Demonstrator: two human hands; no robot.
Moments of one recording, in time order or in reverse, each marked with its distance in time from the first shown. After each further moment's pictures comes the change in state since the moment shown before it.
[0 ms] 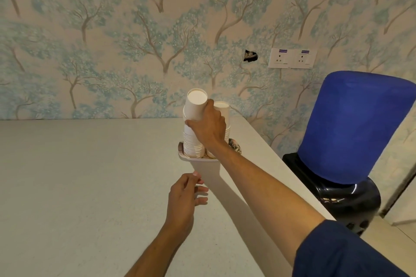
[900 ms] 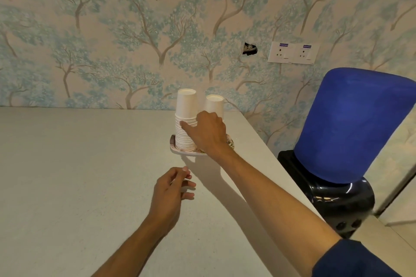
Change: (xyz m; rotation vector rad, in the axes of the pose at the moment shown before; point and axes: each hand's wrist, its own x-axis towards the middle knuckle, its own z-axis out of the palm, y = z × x) left_hand -0.001 -0.001 -0.002 -0.002 -0.006 0.025; right_hand -0.019 0.025 -0.020 -0.211 -0.181 -0.103
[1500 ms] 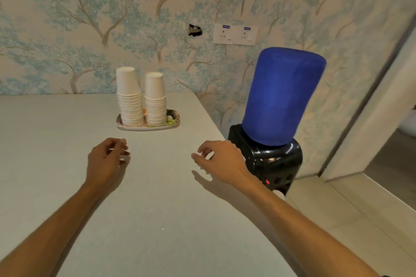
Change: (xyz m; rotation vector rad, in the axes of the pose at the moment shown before) left_hand -0.016 0.008 -0.006 0.361 0.103 0.184; right_hand -0.183 0.129 -0.121 0.061 -0.217 0.068
